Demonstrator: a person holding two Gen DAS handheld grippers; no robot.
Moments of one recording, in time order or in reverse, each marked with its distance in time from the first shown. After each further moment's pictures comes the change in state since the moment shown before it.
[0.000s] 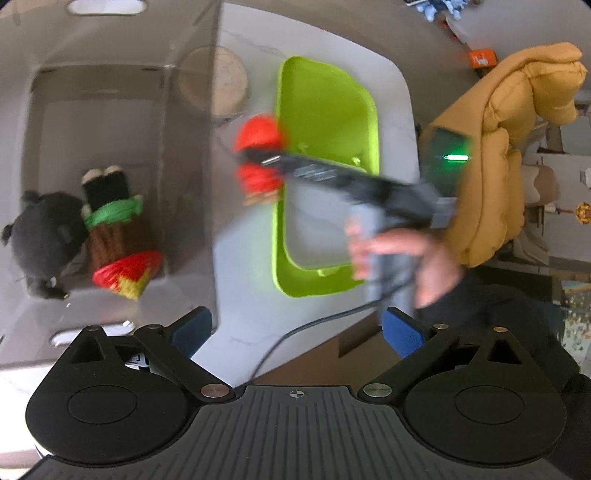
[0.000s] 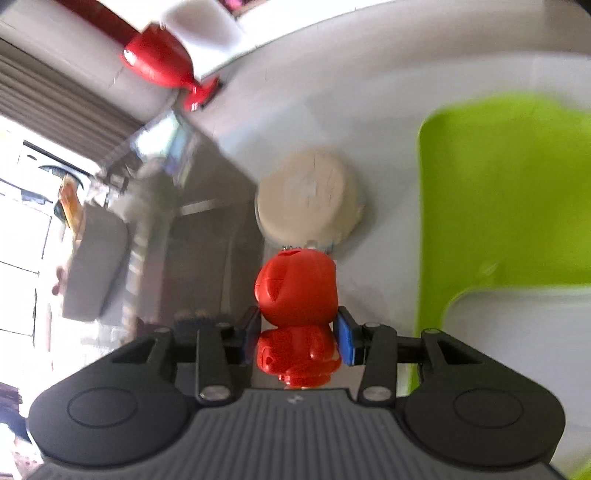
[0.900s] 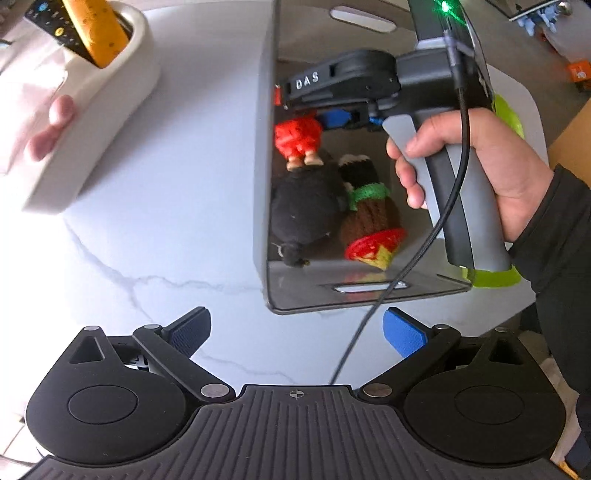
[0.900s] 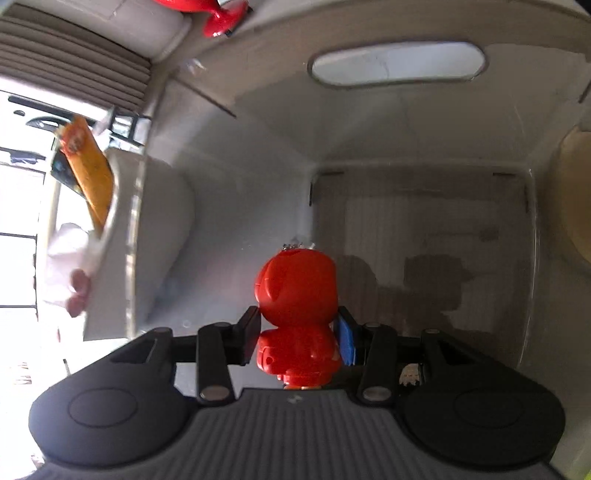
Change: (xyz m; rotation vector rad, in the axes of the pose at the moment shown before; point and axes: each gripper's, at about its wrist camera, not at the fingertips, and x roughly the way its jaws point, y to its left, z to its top) left arm -0.074 0.127 -0.035 -0.084 -0.058 0.377; right arm 0.165 0.179 0.026 0.009 0.261 -0.016
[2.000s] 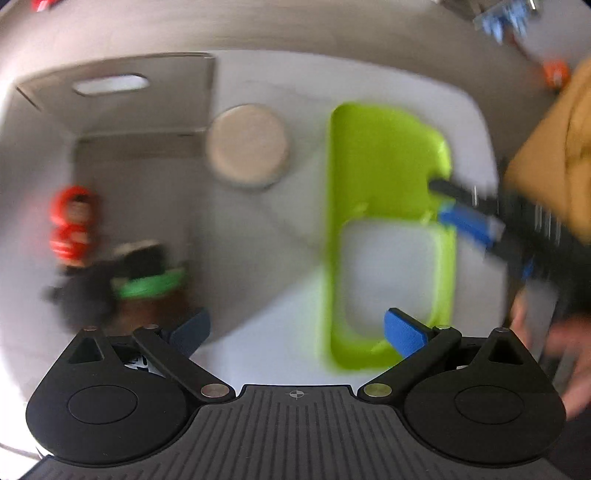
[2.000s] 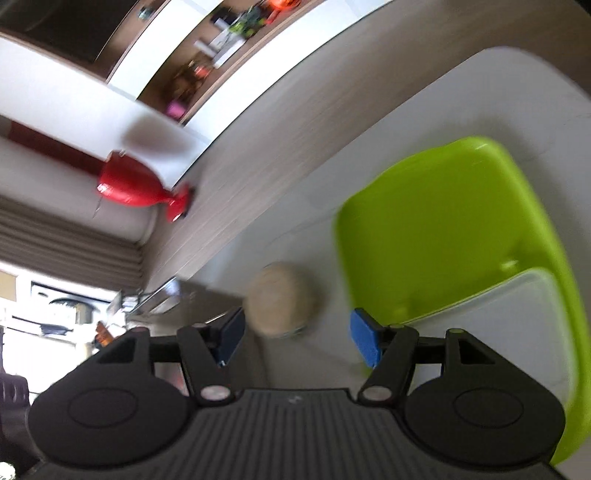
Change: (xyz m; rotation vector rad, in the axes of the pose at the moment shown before) left arm 0.055 -0.240 0.074 -0.061 -0.111 -0.108; right arm -0.238 -0.281 -0.046 0.351 -0.465 0.094
